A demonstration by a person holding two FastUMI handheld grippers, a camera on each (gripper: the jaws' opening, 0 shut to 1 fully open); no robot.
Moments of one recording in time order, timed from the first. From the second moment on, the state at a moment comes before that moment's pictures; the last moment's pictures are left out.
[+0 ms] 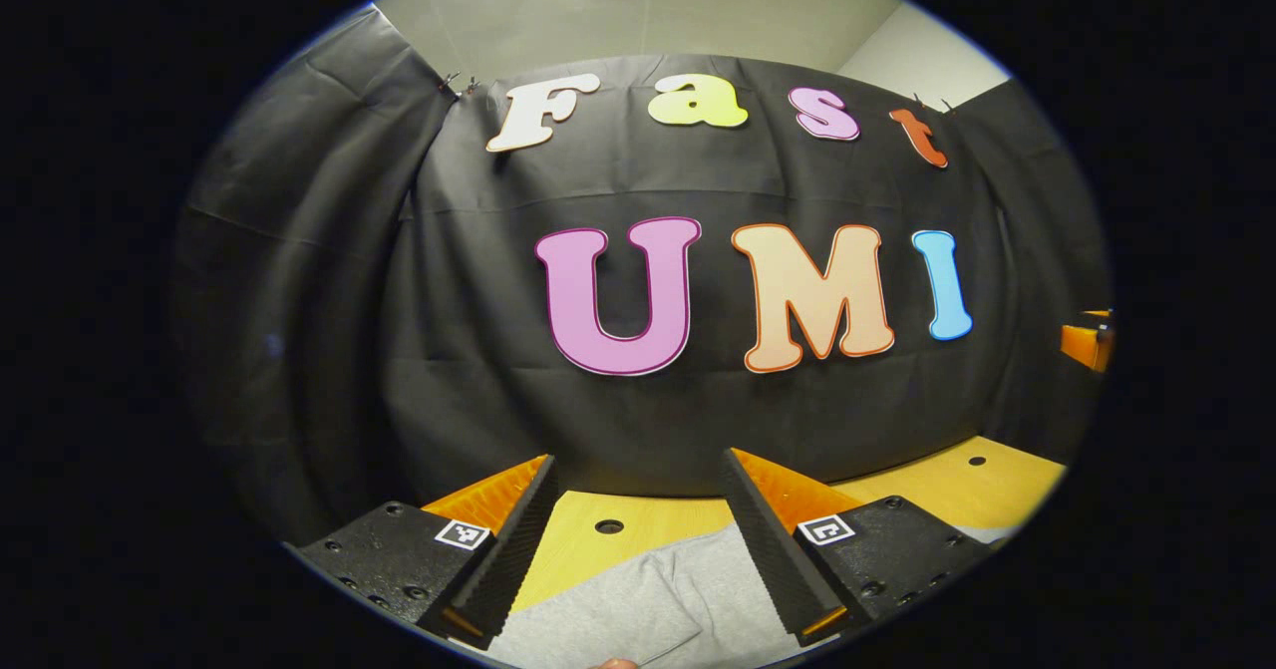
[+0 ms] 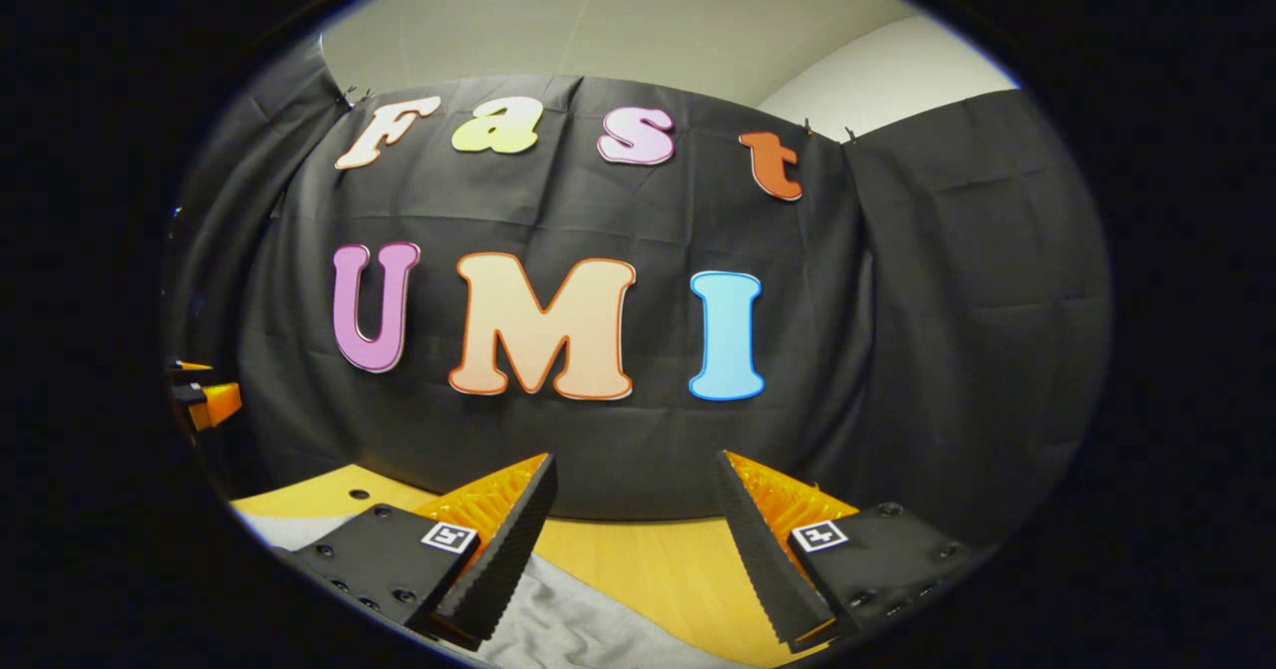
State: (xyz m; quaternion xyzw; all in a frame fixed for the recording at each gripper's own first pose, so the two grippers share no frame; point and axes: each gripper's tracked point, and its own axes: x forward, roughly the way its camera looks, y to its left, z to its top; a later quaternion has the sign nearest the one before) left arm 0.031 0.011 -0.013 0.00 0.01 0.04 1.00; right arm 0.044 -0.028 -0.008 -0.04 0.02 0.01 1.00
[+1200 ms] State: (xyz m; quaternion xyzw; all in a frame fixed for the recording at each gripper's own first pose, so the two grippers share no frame) left arm 0.061 -0.083 -0.020 0.01 0.02 -0.06 1.00; right arm -0.111 -0.247 -0.239 -0.09 0.33 -0.16 0.93
